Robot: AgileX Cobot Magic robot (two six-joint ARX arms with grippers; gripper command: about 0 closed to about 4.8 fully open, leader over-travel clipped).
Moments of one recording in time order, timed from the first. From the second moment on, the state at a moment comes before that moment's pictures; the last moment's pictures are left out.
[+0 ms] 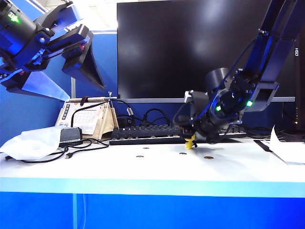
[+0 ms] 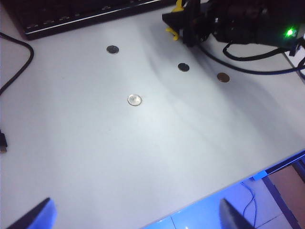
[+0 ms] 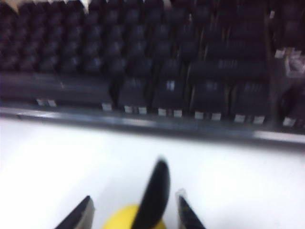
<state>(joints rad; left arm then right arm) -0.57 1.13 0.58 0.06 0.02 -0.13 0.31 2.25 1.33 0.57 -0.06 0.11</state>
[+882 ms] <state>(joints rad) -0.57 1.13 0.58 0.06 0.02 -0.13 0.31 2.23 1.34 0.48 -0.09 0.11</state>
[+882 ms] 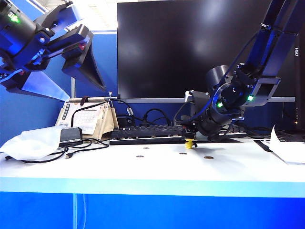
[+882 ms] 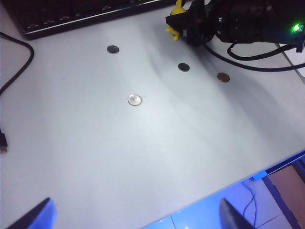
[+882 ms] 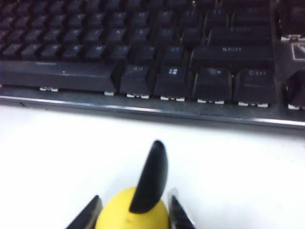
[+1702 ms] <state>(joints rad) -0.57 1.13 0.58 0.02 0.02 -0.13 0.31 2.15 1.33 0.44 -0.10 0.13</state>
